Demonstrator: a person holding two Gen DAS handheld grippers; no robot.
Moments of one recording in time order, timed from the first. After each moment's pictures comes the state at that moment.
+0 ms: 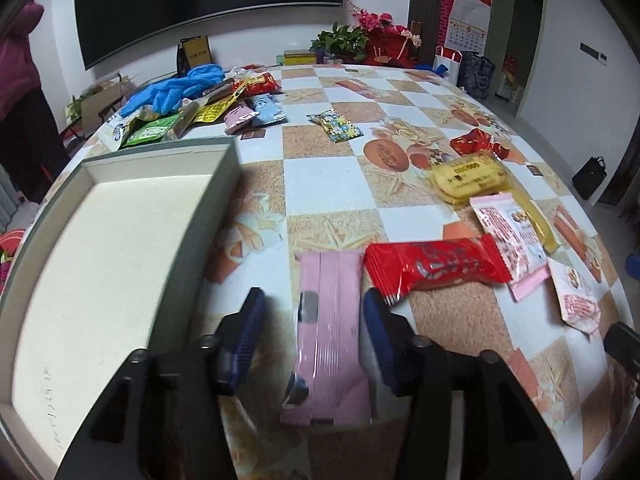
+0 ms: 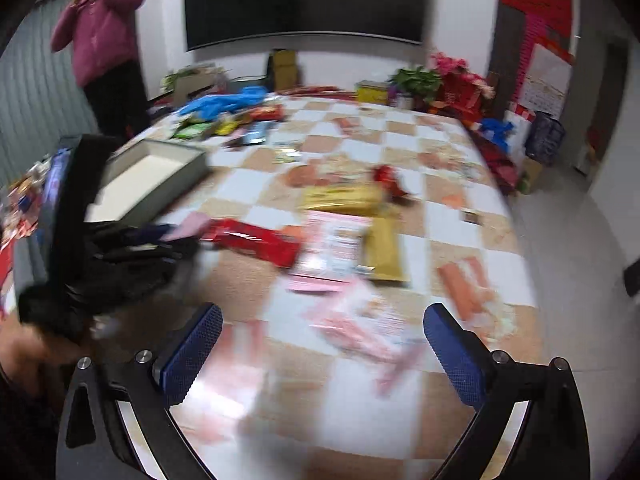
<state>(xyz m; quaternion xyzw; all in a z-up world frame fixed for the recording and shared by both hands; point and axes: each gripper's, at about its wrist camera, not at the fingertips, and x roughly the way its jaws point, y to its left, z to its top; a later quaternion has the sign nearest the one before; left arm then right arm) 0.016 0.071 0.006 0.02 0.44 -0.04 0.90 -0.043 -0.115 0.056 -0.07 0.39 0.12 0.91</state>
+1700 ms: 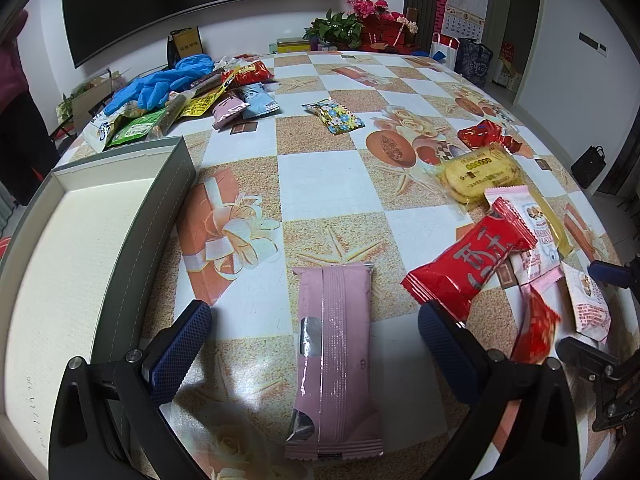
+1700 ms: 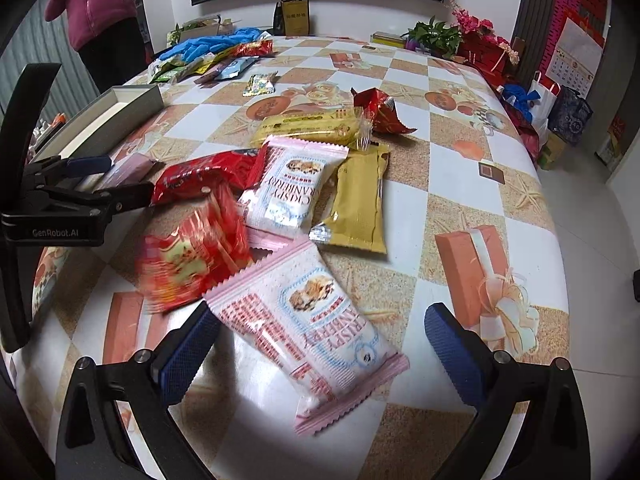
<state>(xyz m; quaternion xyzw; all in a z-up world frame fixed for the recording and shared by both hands) 0.032 0.073 0.000 0.02 0.46 -0.05 0.89 0.004 -0.133 0.004 -0.10 0.47 0.16 0.86</state>
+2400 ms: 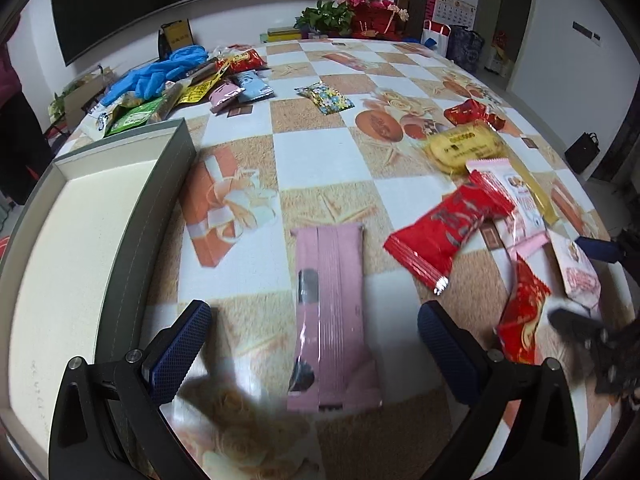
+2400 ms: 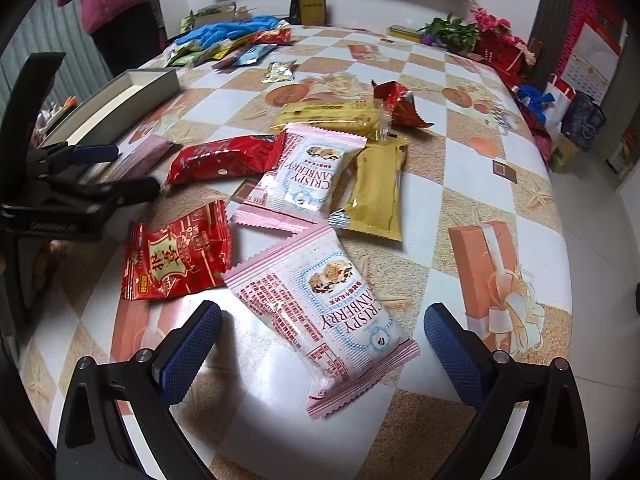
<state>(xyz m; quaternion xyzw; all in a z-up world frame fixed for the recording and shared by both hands) 0.014 0.075 0.000 0.03 0.47 -0.06 0.88 -0.001 -0.129 0.002 -0.12 0.48 0.19 0.85</state>
